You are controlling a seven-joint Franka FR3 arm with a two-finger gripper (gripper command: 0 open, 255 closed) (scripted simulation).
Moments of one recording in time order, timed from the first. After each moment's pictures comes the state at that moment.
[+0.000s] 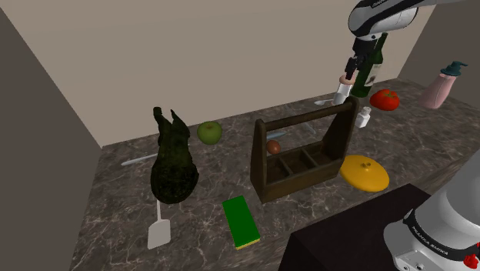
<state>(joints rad) -0.18 0.09 -0.45 -1.99 -0.08 2.20 -0.63</state>
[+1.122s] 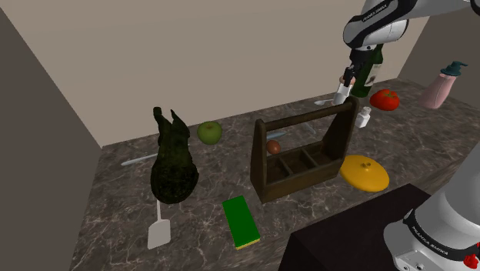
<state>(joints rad) -0.21 0.19 -0.45 -1.98 -0.04 2.29 -0.67</state>
